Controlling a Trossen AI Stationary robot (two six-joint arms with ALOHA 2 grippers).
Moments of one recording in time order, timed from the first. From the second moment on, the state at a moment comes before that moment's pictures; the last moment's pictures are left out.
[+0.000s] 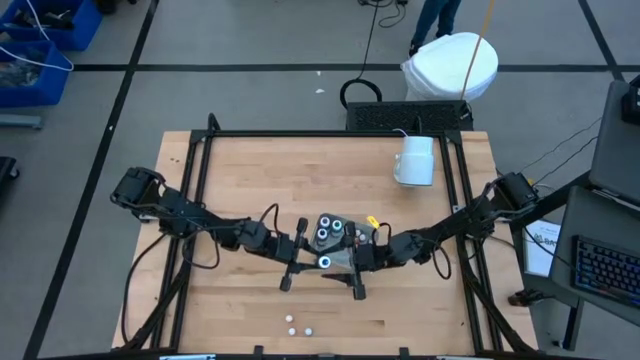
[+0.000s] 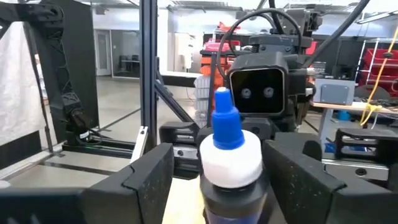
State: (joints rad) left arm -0.32 1.62 0.72 0.94 -0.03 0.16; right arm 0.41 1.67 0.82 0.99 0.25 -0.07
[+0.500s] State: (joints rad) left arm -0.32 1.63 0.72 0.93 -0.02 0.15; right arm 0.40 1.67 0.82 0.98 0.18 -0.11
